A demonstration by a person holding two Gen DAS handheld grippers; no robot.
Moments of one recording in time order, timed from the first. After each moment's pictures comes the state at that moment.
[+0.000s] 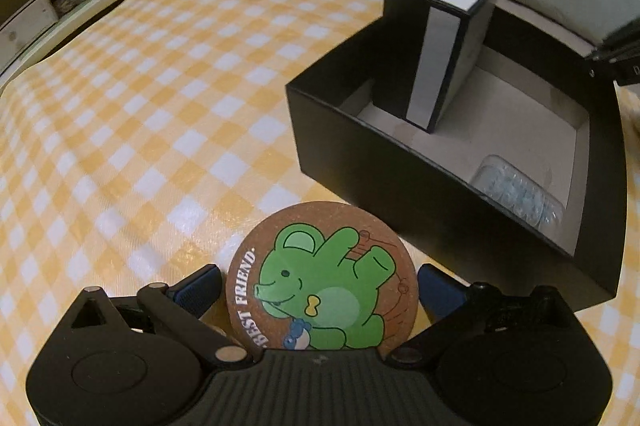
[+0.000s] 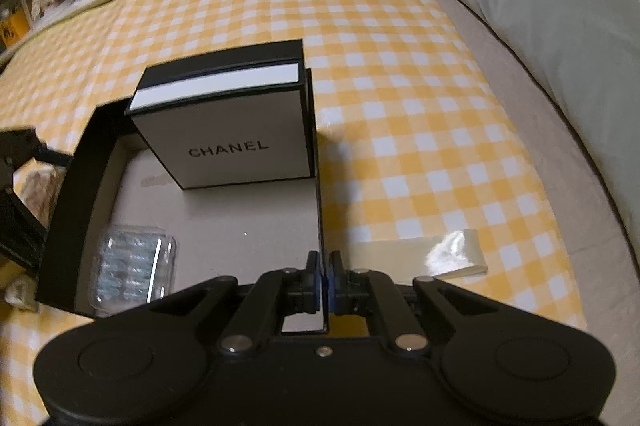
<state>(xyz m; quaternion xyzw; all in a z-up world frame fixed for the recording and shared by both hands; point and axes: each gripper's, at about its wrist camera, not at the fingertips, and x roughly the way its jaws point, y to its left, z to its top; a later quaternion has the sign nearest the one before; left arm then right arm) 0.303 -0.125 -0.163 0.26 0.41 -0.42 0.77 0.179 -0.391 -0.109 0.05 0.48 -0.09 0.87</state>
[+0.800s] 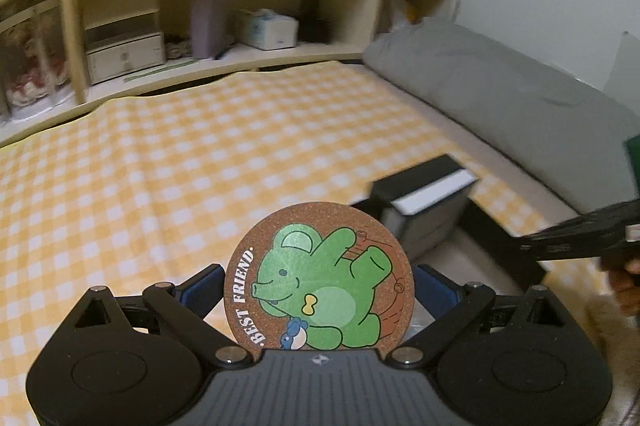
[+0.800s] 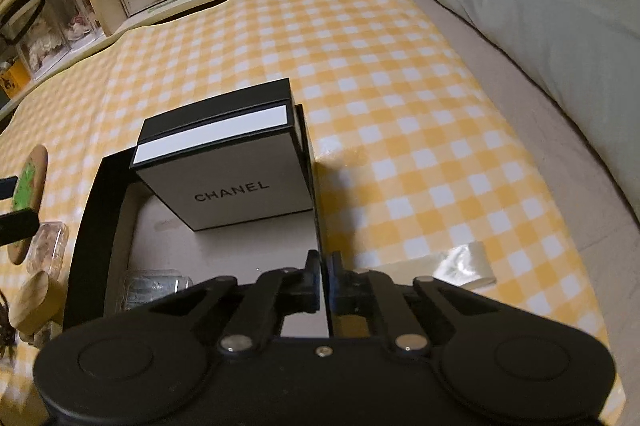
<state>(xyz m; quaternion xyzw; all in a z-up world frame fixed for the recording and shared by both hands) 0.239 -0.126 -0.070 0.08 0.34 -0.34 0.87 0.179 -0.397 -0.098 0.10 0.44 -0.10 0.88</state>
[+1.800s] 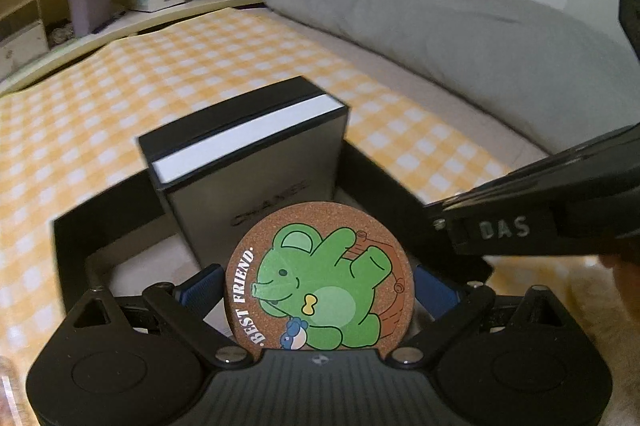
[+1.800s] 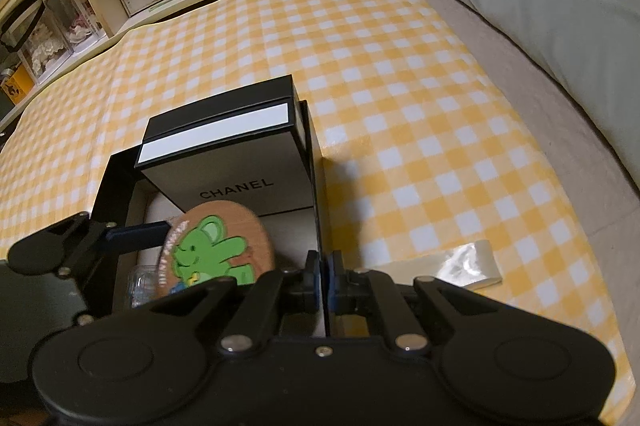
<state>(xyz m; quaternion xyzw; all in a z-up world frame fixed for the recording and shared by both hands) 0.213 -0.261 -0.138 0.13 0.38 -0.40 0.82 0.178 -0.398 -0.097 0.12 0.46 -0.09 0.88</state>
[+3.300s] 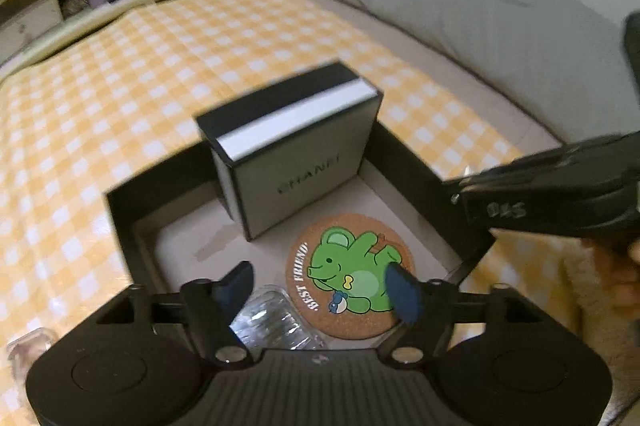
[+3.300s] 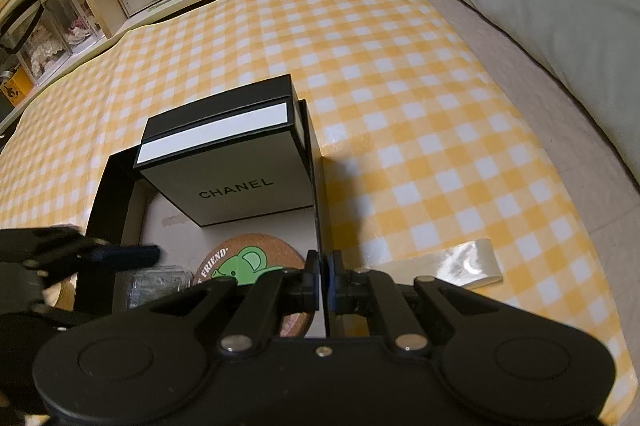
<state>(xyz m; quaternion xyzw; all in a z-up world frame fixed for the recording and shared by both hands) 0.214 -0.231 -0.100 0.15 0.43 -0.37 0.81 0.178 -0.398 -0.098 0.12 0.46 -0.09 0.88</state>
